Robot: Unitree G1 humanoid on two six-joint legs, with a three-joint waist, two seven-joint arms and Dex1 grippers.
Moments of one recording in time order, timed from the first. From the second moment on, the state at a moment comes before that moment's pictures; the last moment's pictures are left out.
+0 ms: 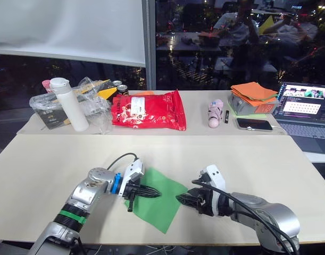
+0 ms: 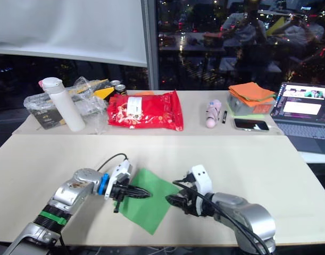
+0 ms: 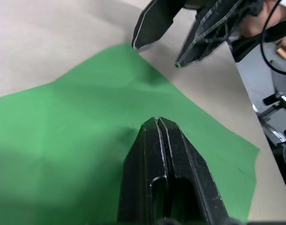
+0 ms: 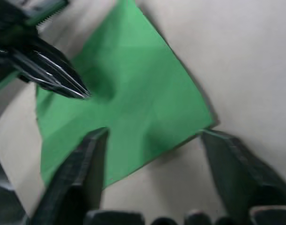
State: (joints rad) left arm -0.44 0.57 -0.26 0.16 -0.32 0.39 -1.36; right arm -0.16 -0.19 -0.06 -0.64 0.43 1.45 0.47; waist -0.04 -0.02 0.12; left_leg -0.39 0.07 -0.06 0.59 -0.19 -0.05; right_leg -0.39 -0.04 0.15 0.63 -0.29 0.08
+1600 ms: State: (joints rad) left arm -0.38 0.61 -0.20 0.19 -0.32 0.38 -1.37; right arm -0.36 -0.32 0.06 -0.38 0.49 1.25 0.46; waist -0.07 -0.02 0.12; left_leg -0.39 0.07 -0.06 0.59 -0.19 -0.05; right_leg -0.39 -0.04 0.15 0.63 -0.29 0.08
